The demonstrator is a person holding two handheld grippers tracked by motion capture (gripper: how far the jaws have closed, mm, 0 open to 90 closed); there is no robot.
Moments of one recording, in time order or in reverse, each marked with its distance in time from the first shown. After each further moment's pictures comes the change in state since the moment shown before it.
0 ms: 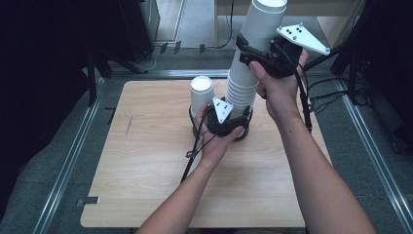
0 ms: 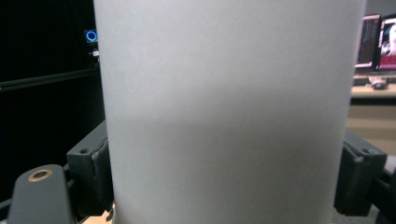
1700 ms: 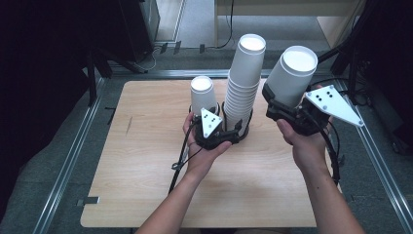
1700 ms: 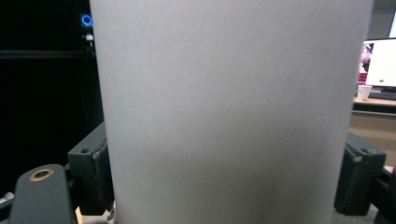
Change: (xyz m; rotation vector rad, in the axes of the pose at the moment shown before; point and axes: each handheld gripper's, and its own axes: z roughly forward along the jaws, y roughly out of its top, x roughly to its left) left arm 0.013 -0.005 -0.059 0.005 -0.069 0.012; right arm -0.017 -0.056 -0.107 -0.008 -0.050 -0.116
